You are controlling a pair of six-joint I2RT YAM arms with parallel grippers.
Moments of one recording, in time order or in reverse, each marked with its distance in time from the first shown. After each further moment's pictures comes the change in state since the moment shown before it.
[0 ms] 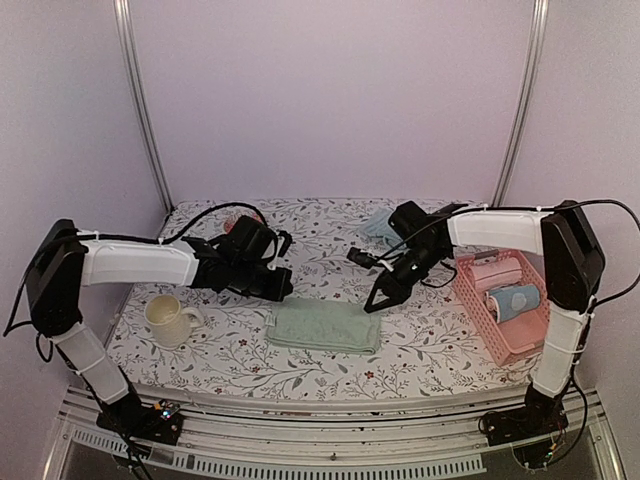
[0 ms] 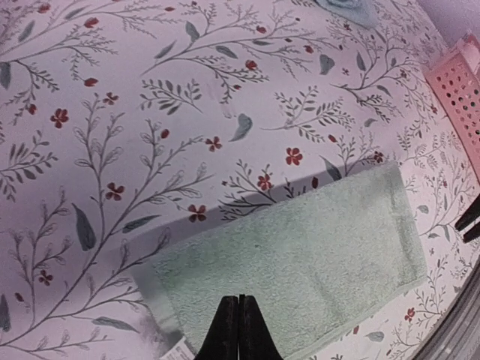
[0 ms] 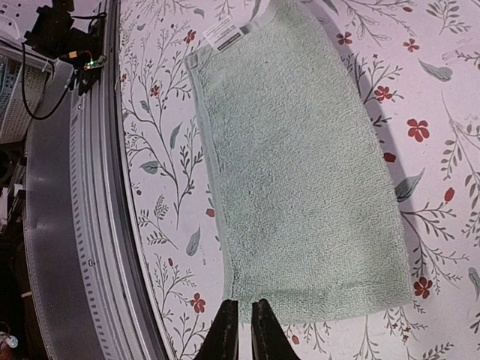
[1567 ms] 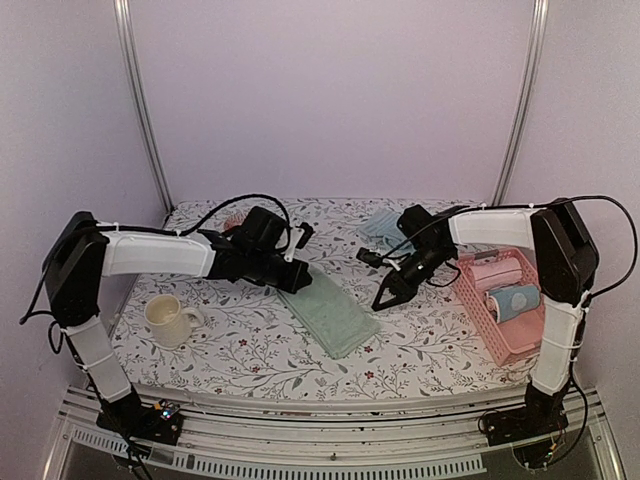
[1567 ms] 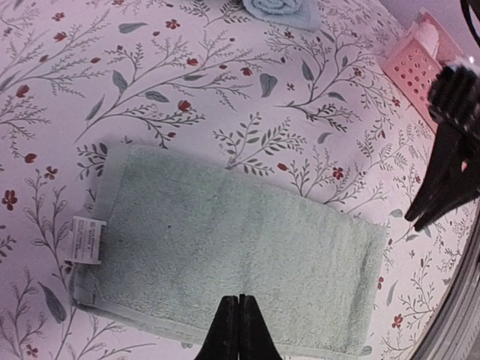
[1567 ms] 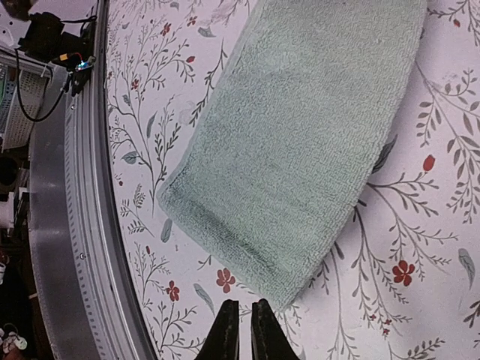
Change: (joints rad) left arm -0.006 0.112 0.111 0.069 0.142 0.132; right arm -0.064 0.061 -0.019 -0.015 -0.057 -0.061
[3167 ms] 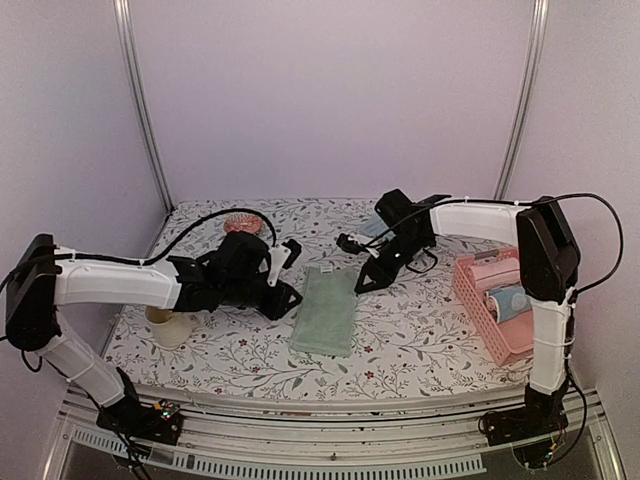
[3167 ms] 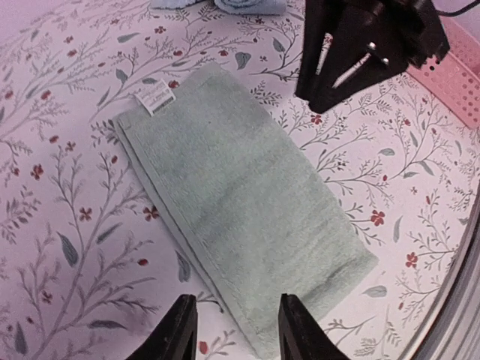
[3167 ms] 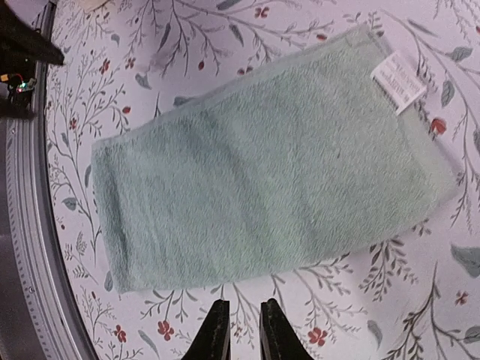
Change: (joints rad) left arm -0.105 -0.249 -0.264 0.083 -0.137 0.077; right arm 0.056 0.093 0.199 0.035 0.219 0.041
